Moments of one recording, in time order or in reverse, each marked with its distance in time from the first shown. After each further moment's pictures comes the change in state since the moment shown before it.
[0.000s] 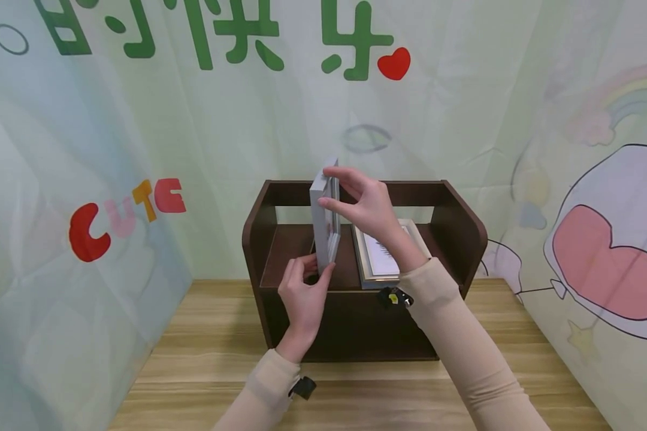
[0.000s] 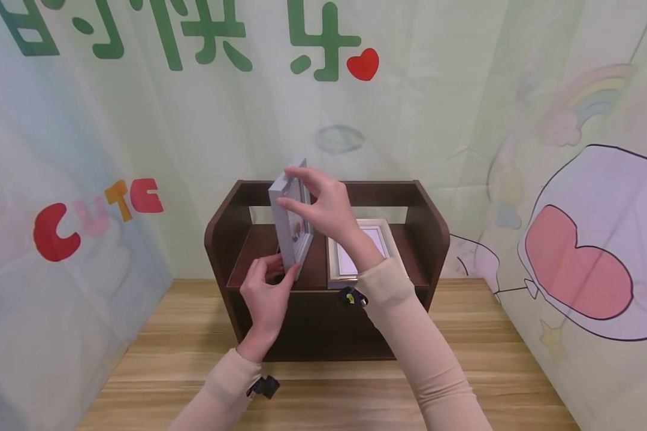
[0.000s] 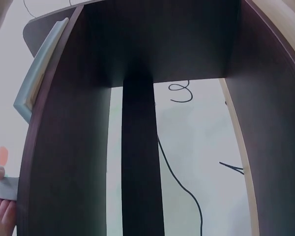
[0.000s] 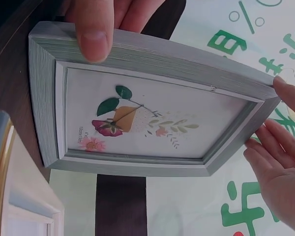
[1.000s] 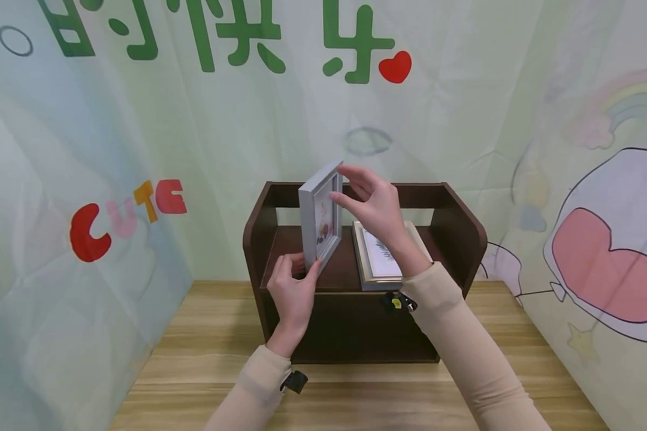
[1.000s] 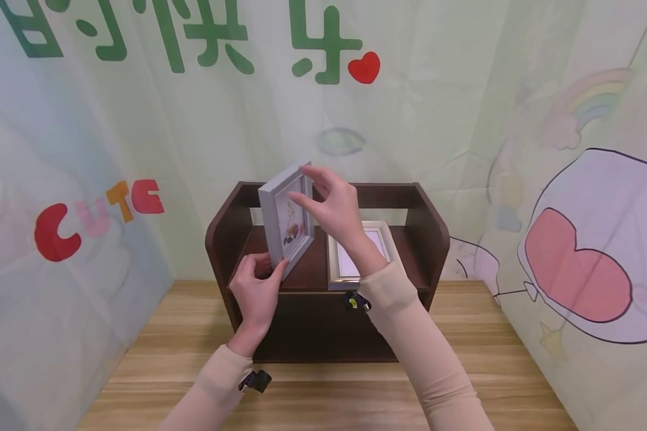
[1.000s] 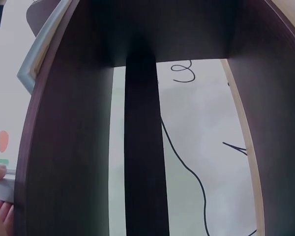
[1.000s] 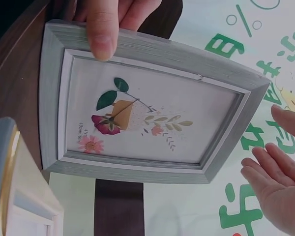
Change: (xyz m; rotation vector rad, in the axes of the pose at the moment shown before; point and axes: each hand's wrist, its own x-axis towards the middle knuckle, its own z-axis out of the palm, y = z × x) left_hand 0.013 -0.009 -0.011 0.085 0.029 -0.043; right_hand -0.009 -0.037 -0.004 0.008 0.123 0.076
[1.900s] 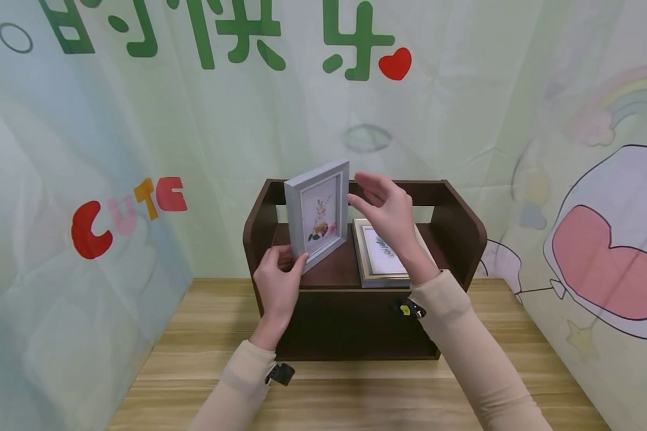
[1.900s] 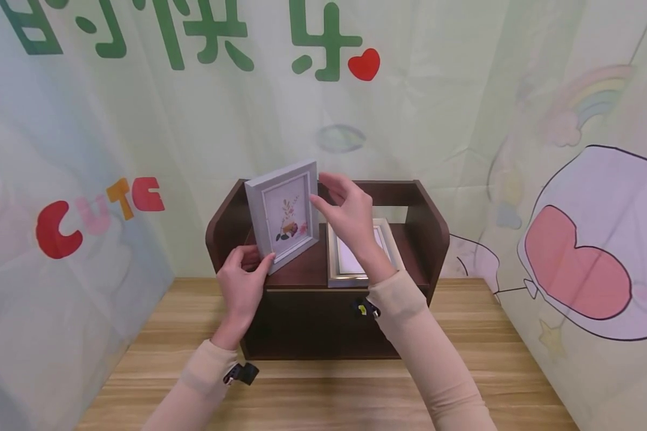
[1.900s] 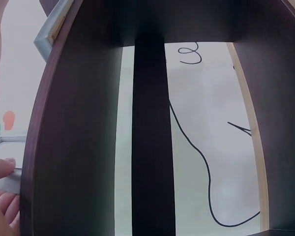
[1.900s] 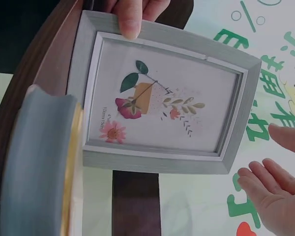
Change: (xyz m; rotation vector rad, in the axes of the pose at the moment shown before) left_hand 0.019 -0.009 -0.019 0.019 -0.113 -0.087; right_hand -0.008 0.047 -0.011 -0.002 0.125 0.051
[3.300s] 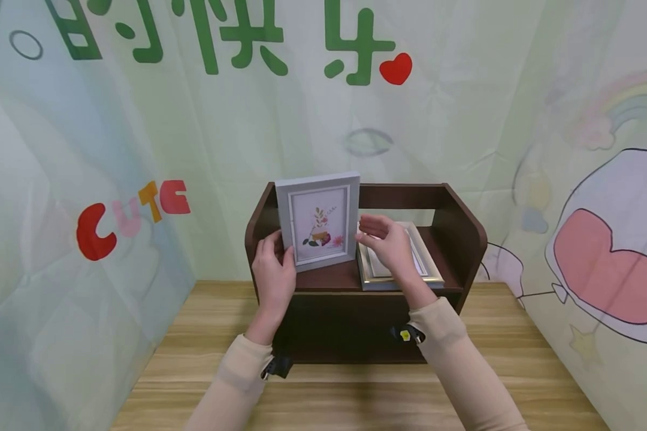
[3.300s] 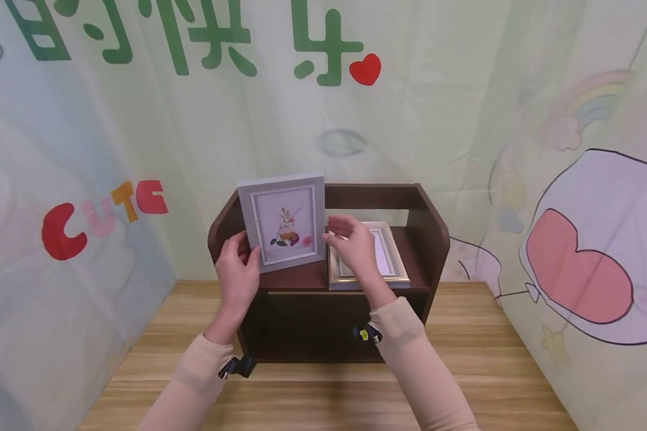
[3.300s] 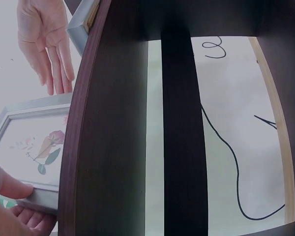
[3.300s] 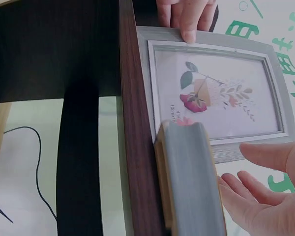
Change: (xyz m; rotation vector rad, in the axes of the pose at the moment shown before) left_hand 0.021 0.014 -0.010 0.052 -0.101 -0.114; right_hand -0.034 0.042 0.005 0.004 -0.067 0.332
